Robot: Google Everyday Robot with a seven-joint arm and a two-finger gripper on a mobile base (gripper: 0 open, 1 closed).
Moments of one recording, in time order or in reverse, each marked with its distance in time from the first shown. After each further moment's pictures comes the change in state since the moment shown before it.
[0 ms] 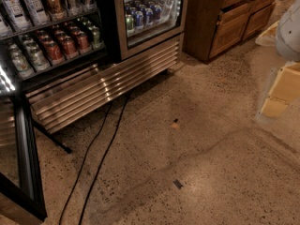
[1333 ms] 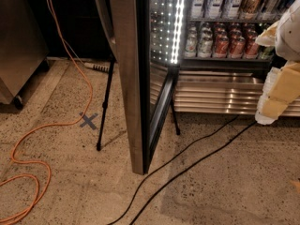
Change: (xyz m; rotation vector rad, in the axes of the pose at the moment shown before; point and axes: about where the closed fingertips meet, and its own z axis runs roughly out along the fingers) arm 0.000 0.000 0.000 0.000 0.000 0.000
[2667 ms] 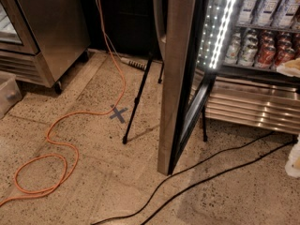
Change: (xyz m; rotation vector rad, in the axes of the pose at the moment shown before) arm 0.028 0.074 -0.011 -0.011 -0.090 -0.021
